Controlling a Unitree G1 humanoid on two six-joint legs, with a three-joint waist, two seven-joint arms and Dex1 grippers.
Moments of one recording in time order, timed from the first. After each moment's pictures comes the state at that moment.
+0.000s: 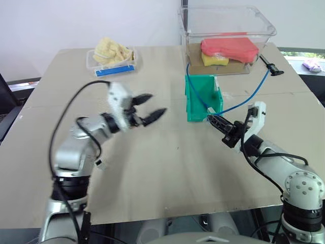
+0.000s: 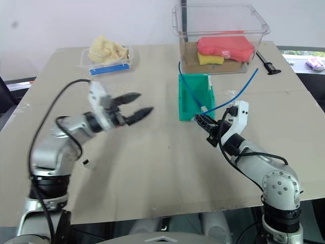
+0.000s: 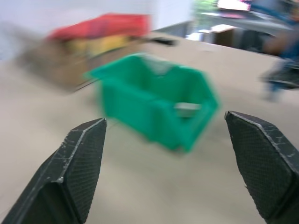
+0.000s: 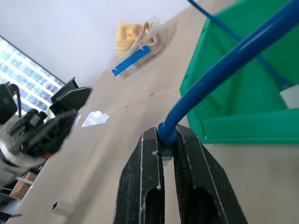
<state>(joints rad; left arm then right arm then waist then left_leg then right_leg) -0.37 0.64 0.24 -0.19 -0.59 0.60 -0.76 -0.18 -0.33 -0.16 -0.58 1.29 0.89 -0.09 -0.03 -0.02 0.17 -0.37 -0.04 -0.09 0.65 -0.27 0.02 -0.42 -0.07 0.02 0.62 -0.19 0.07</state>
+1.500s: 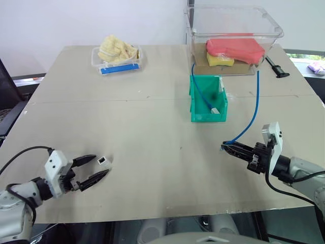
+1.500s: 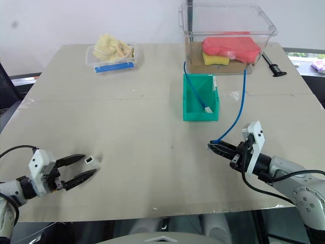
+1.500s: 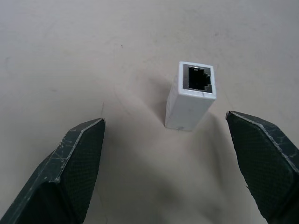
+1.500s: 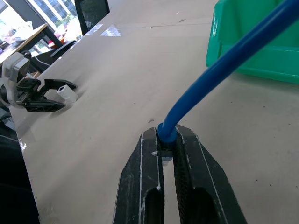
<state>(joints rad) 0.22 0.75 0.46 0.15 -0.40 0.03 -1.24 0.07 -0.68 -0.21 -0.60 1.03 0.82 0.56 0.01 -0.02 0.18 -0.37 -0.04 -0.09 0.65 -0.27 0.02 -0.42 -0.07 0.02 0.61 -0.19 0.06</state>
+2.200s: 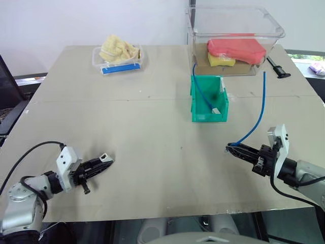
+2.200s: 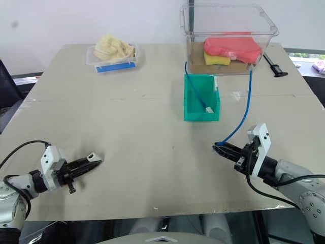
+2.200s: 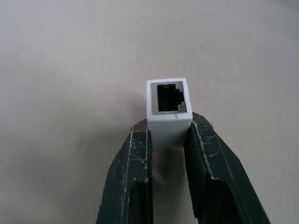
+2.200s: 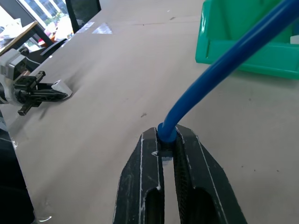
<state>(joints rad) 0.14 0.75 0.35 0.12 -0.44 0.06 -1.26 0.12 -0.69 -0.25 -0.62 1.03 0.82 0.55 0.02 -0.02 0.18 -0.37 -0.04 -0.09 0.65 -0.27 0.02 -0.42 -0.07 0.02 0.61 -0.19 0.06</state>
